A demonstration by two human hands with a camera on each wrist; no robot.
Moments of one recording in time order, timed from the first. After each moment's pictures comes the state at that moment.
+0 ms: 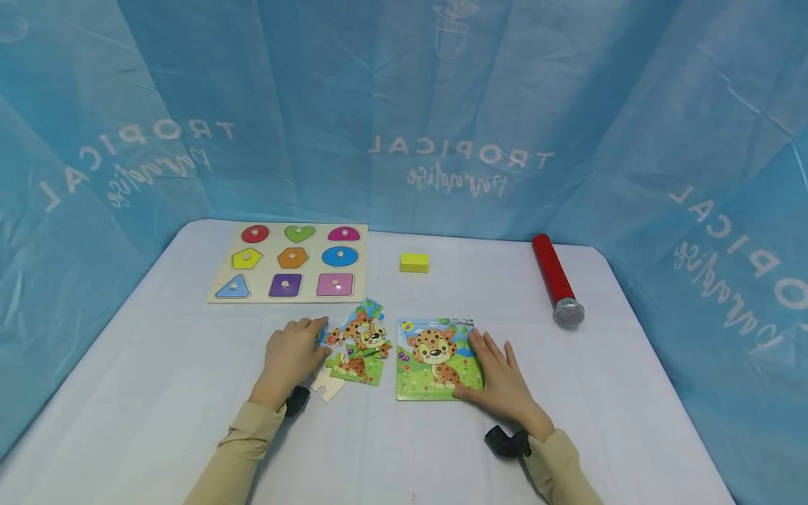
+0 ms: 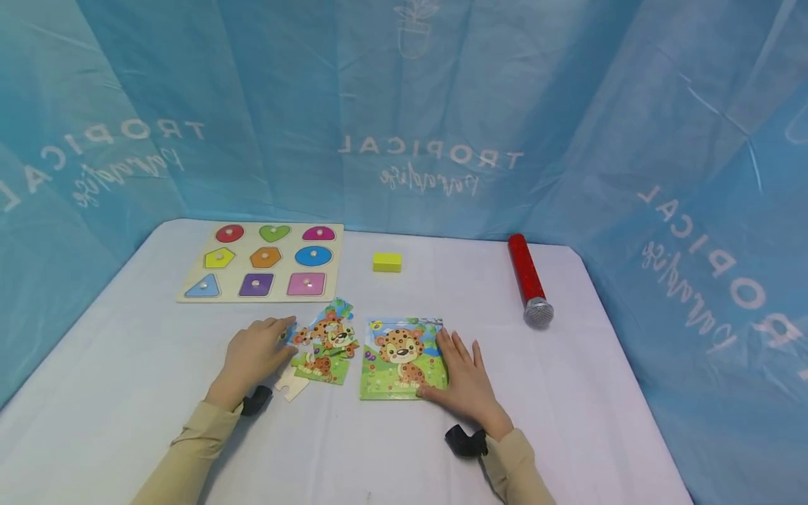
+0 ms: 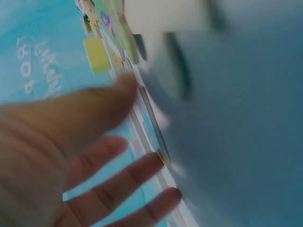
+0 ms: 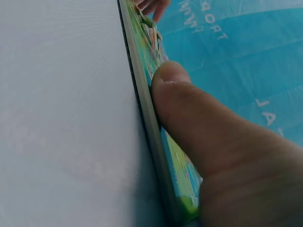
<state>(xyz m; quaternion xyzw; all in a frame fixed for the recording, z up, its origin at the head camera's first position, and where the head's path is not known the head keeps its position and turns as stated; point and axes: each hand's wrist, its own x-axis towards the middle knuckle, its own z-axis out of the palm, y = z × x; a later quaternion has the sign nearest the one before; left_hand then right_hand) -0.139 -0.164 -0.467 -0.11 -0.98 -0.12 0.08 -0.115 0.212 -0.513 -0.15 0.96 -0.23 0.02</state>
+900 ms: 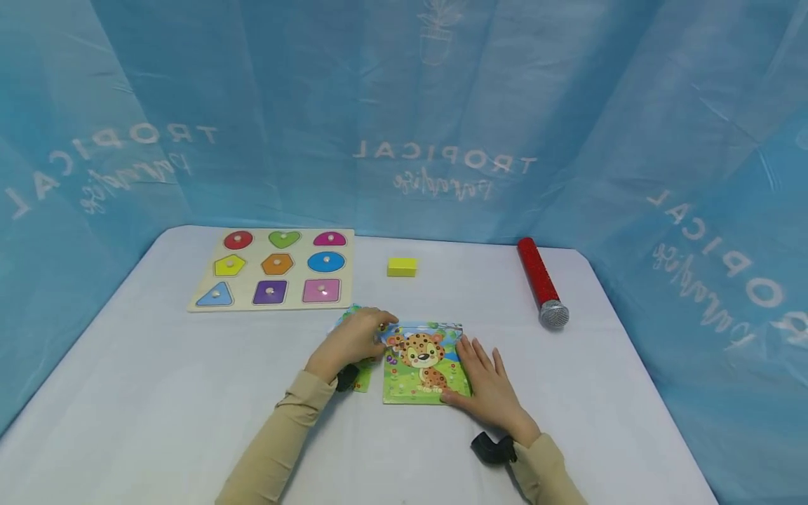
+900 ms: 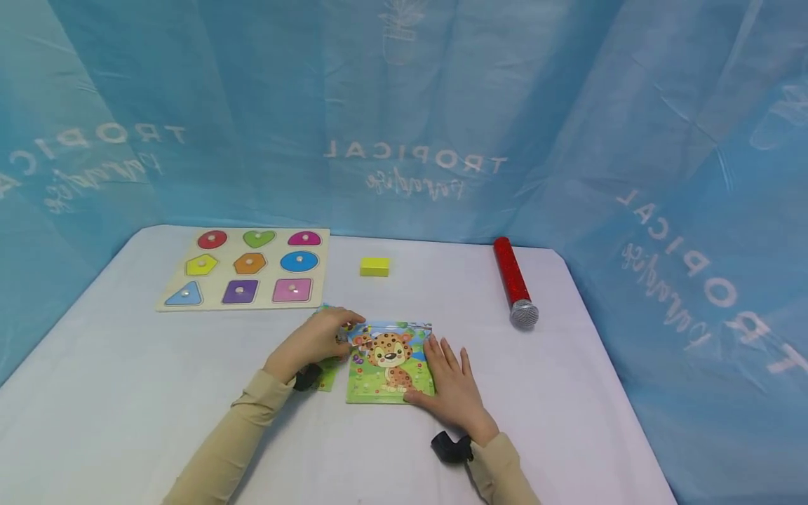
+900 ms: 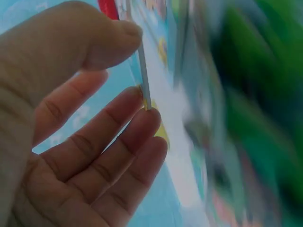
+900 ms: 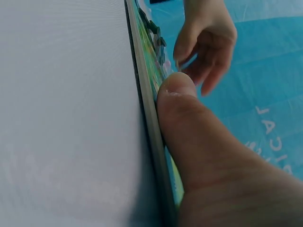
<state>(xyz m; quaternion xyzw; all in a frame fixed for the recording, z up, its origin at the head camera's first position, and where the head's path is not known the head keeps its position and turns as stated) -0.187 -0.067 -0.450 -0.28 -0.93 -0.24 -0.06 -0.106 0.209 -0.507 -0.14 0.97 -0.20 0.04</state>
